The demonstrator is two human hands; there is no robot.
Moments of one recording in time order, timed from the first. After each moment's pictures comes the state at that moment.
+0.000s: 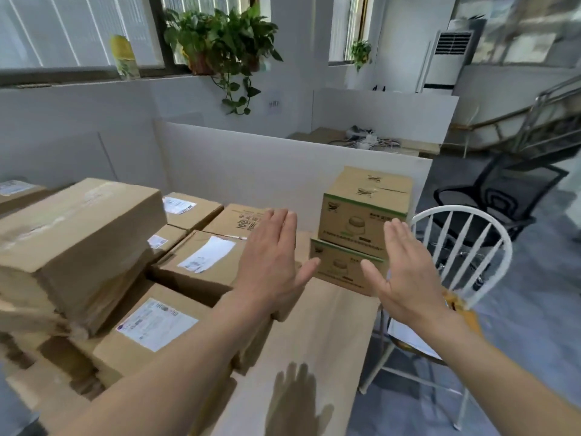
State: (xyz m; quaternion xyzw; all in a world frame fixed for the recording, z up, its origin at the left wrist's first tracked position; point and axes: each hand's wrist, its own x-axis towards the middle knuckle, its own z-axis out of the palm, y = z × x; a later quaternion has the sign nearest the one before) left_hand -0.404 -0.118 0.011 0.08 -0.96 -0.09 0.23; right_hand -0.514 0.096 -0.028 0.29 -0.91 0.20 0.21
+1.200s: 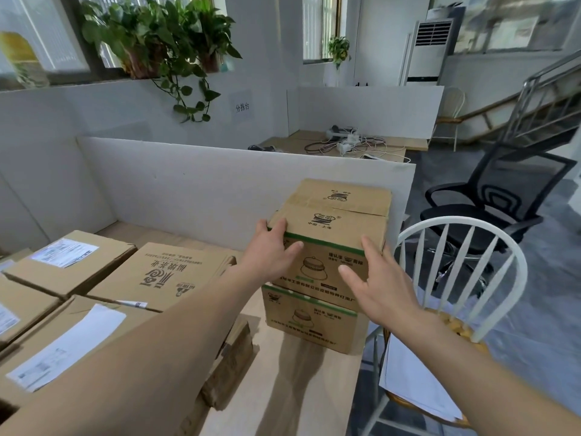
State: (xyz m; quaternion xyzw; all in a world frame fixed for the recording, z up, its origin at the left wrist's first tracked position) left_hand -0.716 -0.124 -0.051 0.16 -0.96 -0.23 0.07; right_hand -0.742 0.094 -0.082 0.19 -0.93 0.32 0.03
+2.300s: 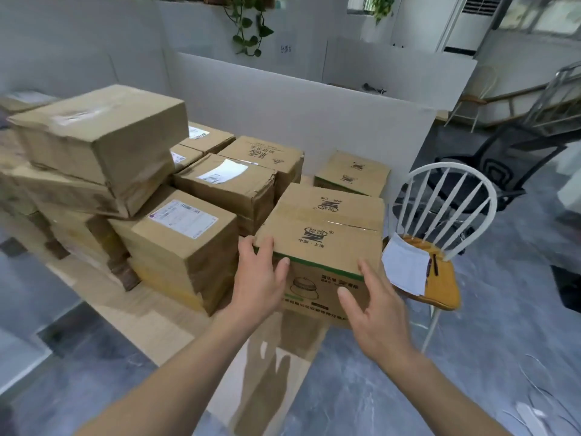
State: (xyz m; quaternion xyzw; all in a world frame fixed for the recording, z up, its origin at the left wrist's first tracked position) left_hand -0.263 -0.070 -0.118 0.22 -0.88 -0.37 0.21; right_hand -0.309 0.140 -0.107 0.23 -0.90 0.37 0.03
